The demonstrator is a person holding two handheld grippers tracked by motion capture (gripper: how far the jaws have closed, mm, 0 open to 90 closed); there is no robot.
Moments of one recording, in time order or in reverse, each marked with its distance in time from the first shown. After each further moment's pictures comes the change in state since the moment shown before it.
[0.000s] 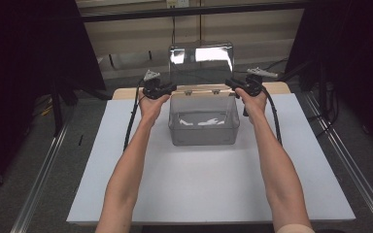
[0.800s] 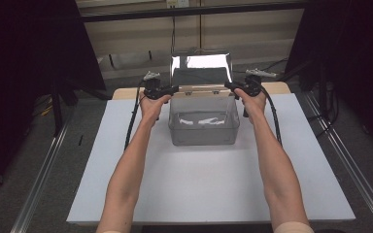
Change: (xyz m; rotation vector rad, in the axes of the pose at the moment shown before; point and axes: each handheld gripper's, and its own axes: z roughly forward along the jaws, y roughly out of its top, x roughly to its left) left arm 0.005 -0.005 0.007 0.025 -0.031 -0.083; right arm -0.004 -0.004 0.006 0.051 -0.008 0.024
